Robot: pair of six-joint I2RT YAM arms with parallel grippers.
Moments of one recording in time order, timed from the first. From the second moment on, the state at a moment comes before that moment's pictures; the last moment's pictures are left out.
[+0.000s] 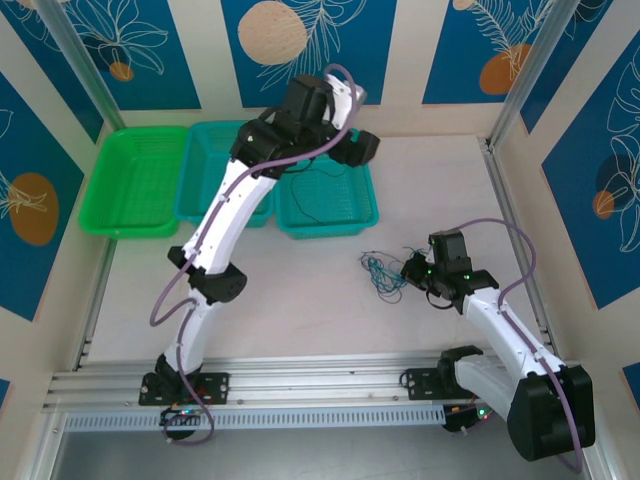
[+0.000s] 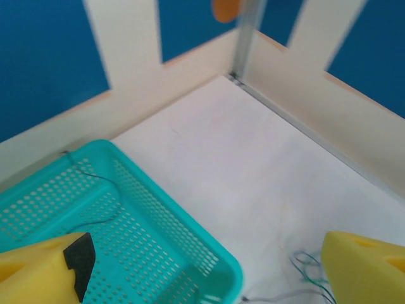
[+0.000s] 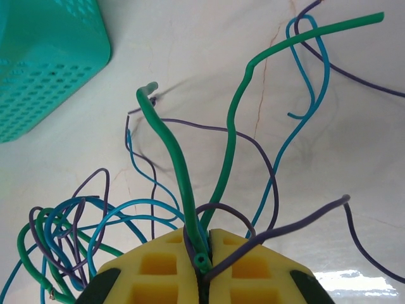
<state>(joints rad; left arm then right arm) -0.76 2.23 2.94 -1.20 0.04 -0.06 0.19 0.96 0.54 -0.52 -0.21 0.67</state>
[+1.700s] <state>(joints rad) -1.09 1.56 0.53 0.67 0.29 -0.15 0.40 0.86 0.61 -0.51 -0.31 1.50</state>
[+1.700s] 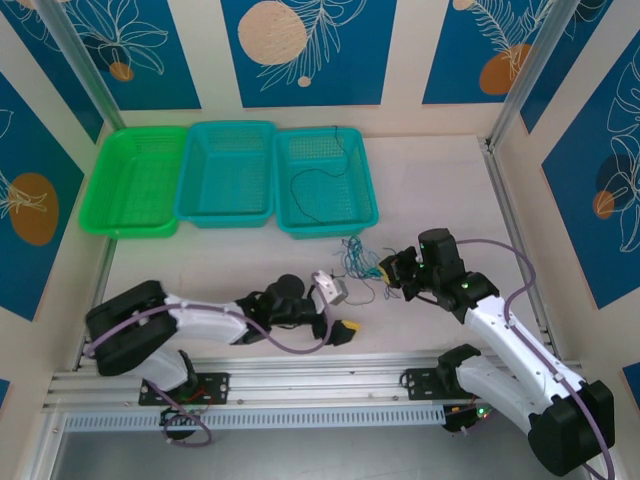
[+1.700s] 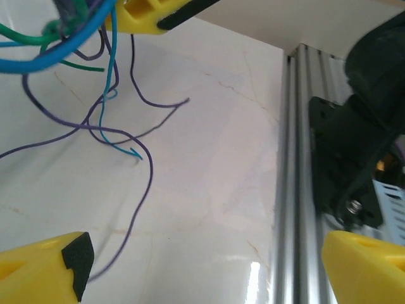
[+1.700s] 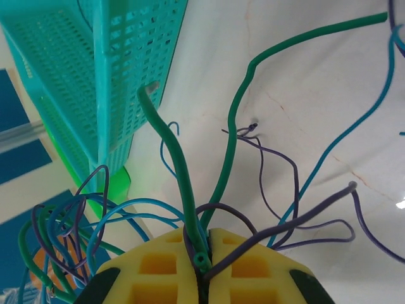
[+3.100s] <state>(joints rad) -0.84 0.89 0.49 0.15 -0.06 -0.33 0.05 0.86 0.49 -0.53 -0.20 1.20</state>
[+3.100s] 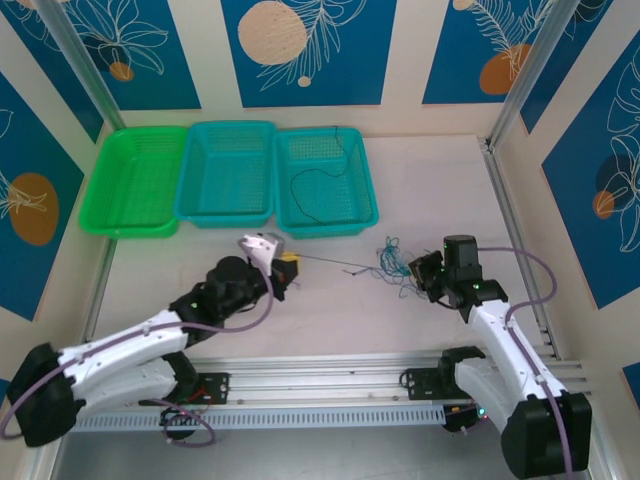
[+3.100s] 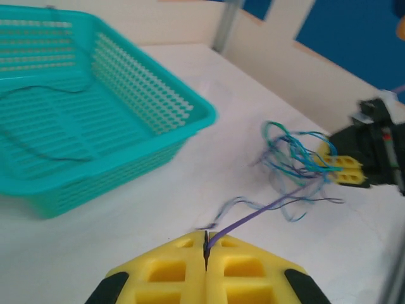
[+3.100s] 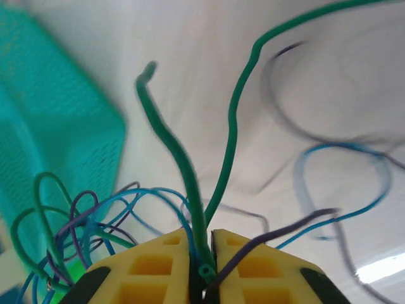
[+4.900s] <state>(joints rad) -0.55 0.71 0.47 -0.46 -0.22 -0.43 0.12 1.12 0.59 -0.56 -0.08 0.76</state>
